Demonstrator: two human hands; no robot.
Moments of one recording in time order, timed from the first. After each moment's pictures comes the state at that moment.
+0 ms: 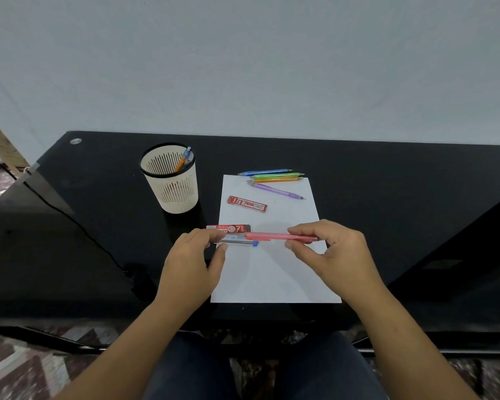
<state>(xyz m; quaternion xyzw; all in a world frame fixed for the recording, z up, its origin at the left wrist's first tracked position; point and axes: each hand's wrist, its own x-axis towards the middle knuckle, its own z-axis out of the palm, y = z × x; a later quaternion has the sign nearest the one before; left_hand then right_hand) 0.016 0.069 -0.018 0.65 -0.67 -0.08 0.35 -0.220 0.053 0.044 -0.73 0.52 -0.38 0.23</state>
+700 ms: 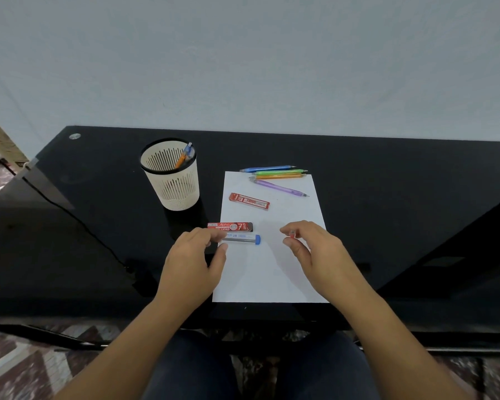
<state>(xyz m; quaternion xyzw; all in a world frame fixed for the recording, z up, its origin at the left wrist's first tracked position) 0.019 0.066 -0.022 0.65 -0.67 -0.09 0.34 -0.205 0.042 0.023 -0.78 0.55 -0.24 0.19</state>
